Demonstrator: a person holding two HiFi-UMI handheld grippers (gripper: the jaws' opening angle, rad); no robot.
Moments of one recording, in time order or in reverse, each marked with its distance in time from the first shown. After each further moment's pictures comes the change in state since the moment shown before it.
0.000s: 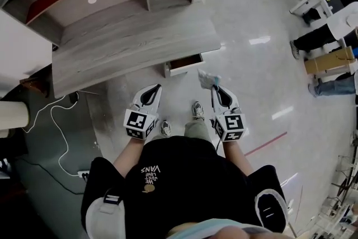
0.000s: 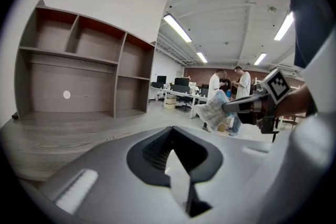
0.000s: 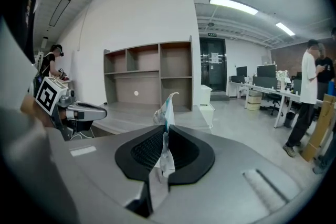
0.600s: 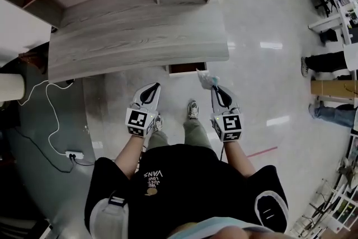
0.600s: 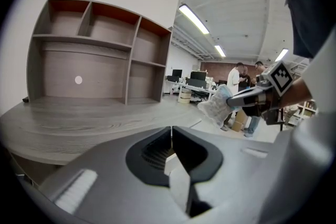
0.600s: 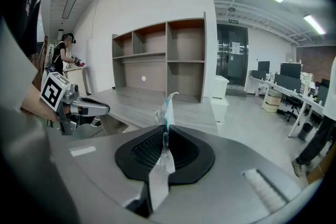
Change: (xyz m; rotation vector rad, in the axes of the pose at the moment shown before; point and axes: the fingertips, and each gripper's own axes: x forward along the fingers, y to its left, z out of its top) left arm 0.065 0.035 -0.040 -0.083 0.057 0.170; right arm 0.092 -0.043 -0.018 -0.122 0.137 0.173
